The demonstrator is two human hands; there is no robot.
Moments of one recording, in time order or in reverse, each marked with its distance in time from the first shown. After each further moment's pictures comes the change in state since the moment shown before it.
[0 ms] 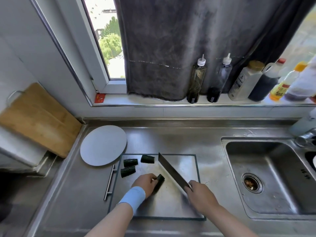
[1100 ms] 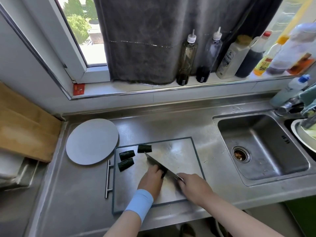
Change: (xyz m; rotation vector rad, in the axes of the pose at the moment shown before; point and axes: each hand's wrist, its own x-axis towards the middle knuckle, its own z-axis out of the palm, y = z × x) left_hand 0.003 -0.022 0.046 0.175 0.193 0.430; right_hand -0.014 -0.026 0.042 -0.035 0.009 -0.091
